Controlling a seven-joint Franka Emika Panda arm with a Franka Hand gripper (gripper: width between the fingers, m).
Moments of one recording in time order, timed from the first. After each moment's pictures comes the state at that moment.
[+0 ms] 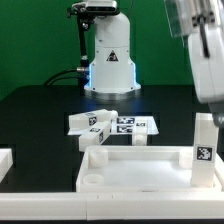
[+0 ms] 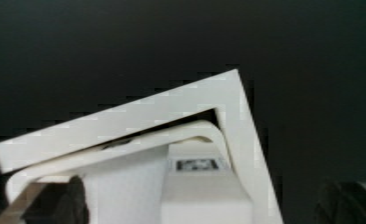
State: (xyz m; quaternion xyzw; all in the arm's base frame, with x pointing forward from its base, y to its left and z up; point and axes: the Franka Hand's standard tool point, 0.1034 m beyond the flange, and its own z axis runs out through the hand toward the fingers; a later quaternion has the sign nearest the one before) arm 0.639 0.119 0.152 -0.60 0.79 0.06 0.13
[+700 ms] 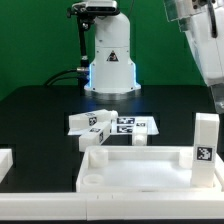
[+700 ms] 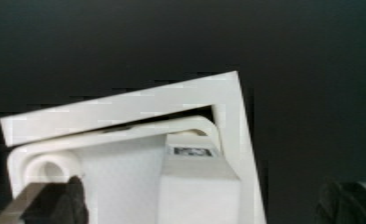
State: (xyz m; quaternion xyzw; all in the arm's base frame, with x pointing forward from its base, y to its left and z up) arm 0.634 0.106 0.157 -0.67 0.73 0.05 0.13
